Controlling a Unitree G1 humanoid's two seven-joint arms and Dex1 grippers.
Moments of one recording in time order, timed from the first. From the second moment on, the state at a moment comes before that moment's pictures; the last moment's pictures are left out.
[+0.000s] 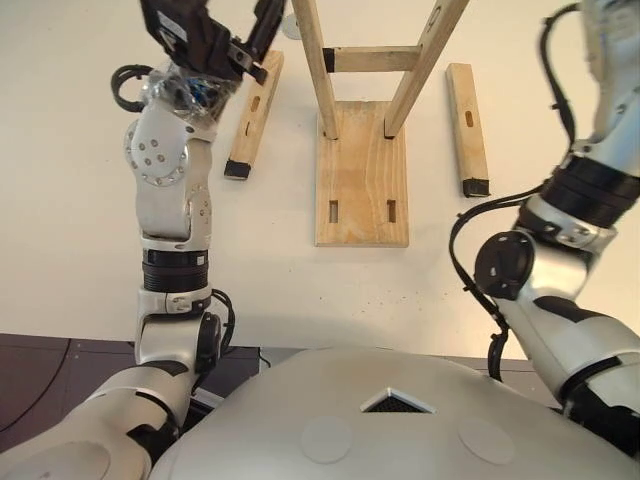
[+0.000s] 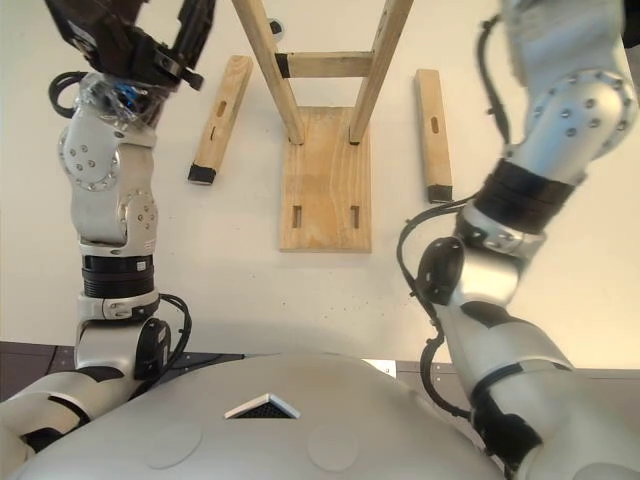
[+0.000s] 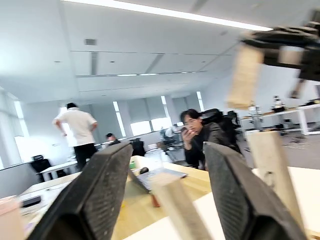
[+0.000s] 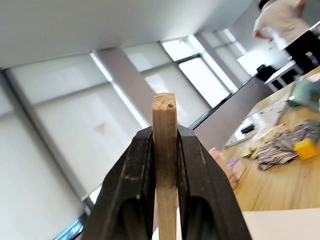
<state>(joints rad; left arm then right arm) -0.30 0.23 0.05 -0.08 -0.24 -0.15 -0.40 -0.73 -0.18 -0.51 -0.04 1.10 0.65 0.07</state>
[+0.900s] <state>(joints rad) -0.22 0.23 0.22 0.08 -0.20 -0.23 -0.25 -0.28 -0.21 -0.30 0.31 0.44 0.04 0.28</state>
